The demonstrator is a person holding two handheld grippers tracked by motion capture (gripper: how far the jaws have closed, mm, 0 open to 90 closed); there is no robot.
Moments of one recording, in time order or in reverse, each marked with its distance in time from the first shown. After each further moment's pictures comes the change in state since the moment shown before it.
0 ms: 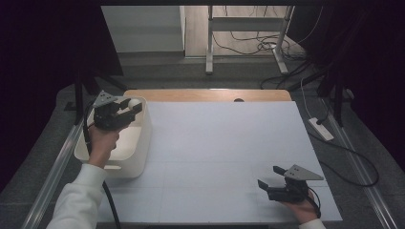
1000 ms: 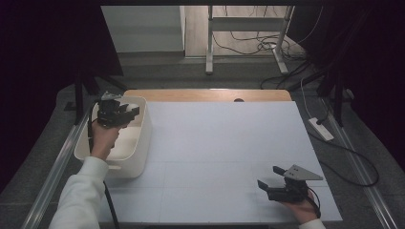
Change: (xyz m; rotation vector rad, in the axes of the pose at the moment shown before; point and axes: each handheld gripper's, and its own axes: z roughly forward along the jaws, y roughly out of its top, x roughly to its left) left arm 0.028 -0.012 0.039 0.236 0.062 -0.080; right arm 0.001 -0.001 0.001 0.006 -0.001 0.000
